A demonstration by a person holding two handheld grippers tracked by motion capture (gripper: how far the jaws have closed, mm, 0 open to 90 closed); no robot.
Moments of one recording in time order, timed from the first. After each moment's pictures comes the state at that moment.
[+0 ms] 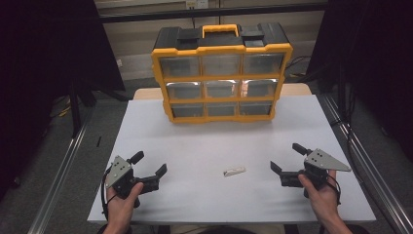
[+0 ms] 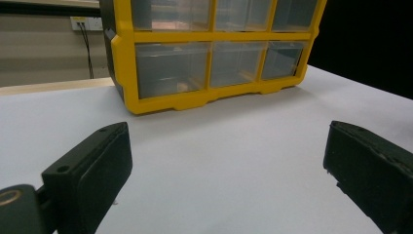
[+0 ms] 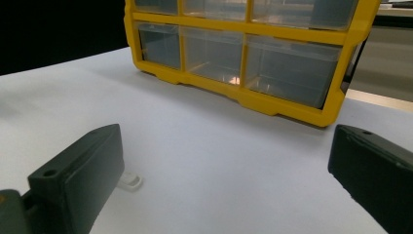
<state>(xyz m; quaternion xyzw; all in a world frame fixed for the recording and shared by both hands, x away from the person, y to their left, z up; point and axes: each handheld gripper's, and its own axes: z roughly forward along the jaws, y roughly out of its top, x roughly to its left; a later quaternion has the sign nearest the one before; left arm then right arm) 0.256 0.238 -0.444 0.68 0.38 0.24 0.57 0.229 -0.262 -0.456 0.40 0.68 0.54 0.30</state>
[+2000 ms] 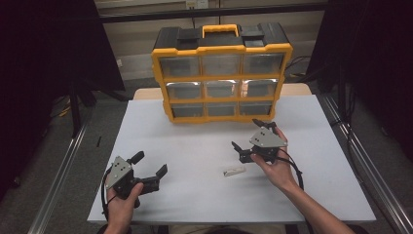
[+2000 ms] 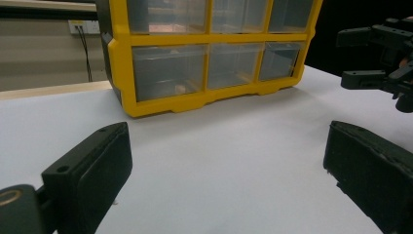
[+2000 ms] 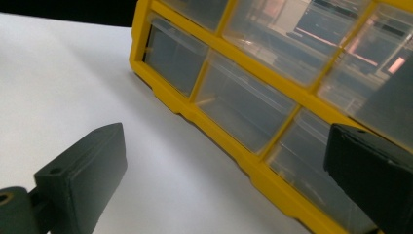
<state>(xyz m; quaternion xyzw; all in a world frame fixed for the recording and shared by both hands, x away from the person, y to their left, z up) 0.254 0.239 -0.443 0.69 0.37 0.25 0.57 0.310 -0.164 -0.442 0.27 0.74 0.46 0.40</state>
